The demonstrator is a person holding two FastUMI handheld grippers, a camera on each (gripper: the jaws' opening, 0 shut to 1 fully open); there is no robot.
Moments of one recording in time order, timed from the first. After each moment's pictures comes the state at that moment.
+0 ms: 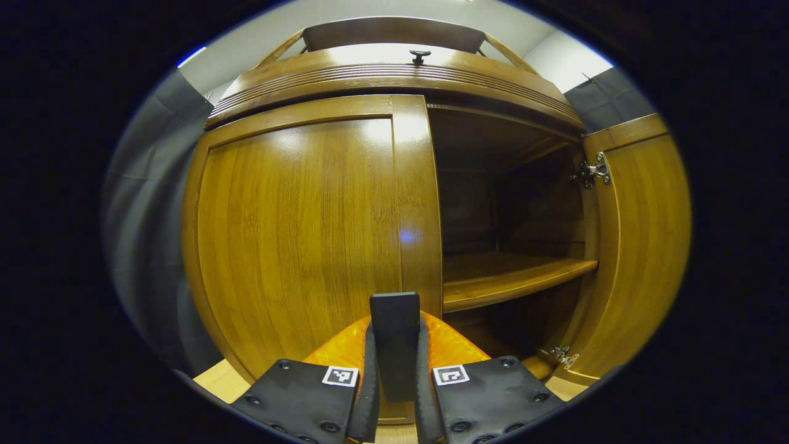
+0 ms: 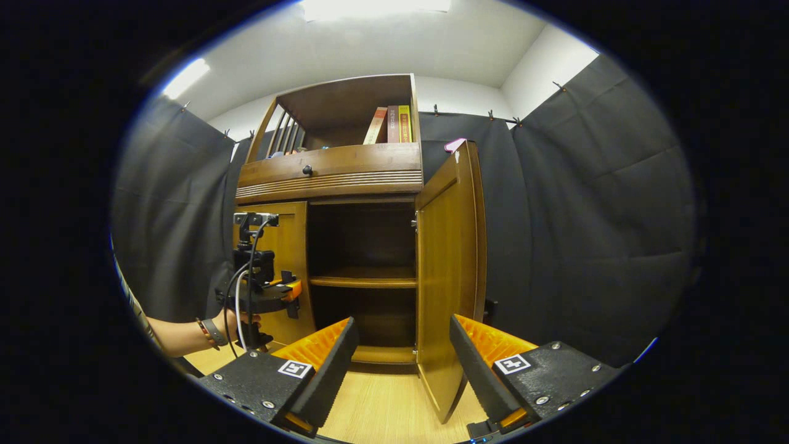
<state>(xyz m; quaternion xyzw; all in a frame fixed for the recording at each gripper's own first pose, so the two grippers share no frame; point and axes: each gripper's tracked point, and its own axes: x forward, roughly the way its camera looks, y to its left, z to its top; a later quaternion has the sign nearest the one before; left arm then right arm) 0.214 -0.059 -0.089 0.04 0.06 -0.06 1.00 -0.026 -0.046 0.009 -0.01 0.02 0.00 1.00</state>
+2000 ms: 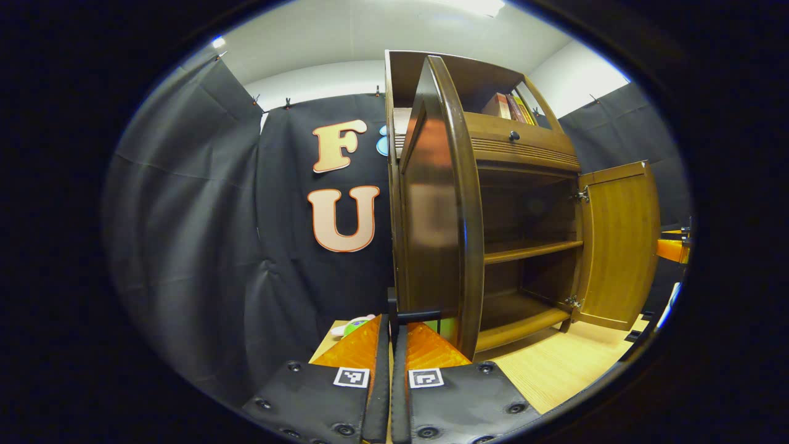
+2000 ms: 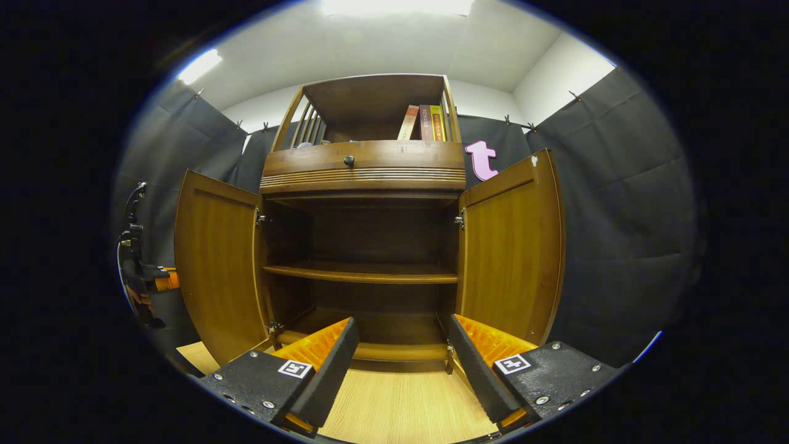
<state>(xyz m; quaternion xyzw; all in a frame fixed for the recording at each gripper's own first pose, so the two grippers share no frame) 0.014 0.213 -0.049 0.03 0.05 -0.06 1.00 -0.029 0.062 -0.008 -0.03 0.02 0.01 1.00</state>
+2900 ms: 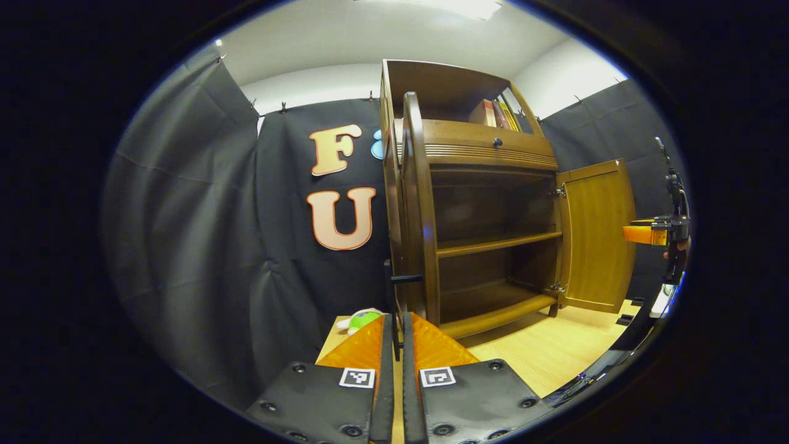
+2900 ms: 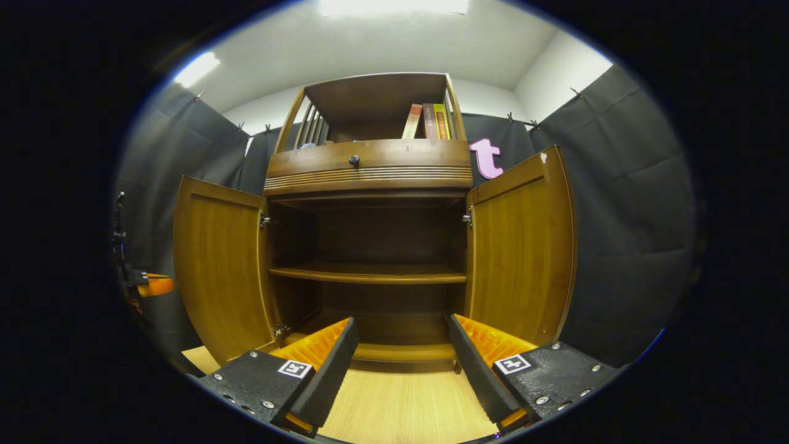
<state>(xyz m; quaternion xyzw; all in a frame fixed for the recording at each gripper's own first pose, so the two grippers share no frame) -0.069 0.243 -0.038 0.05 0.04 -0.07 1.00 -0.018 0.061 -0.010 -0.01 0.03 0.02 1.00</state>
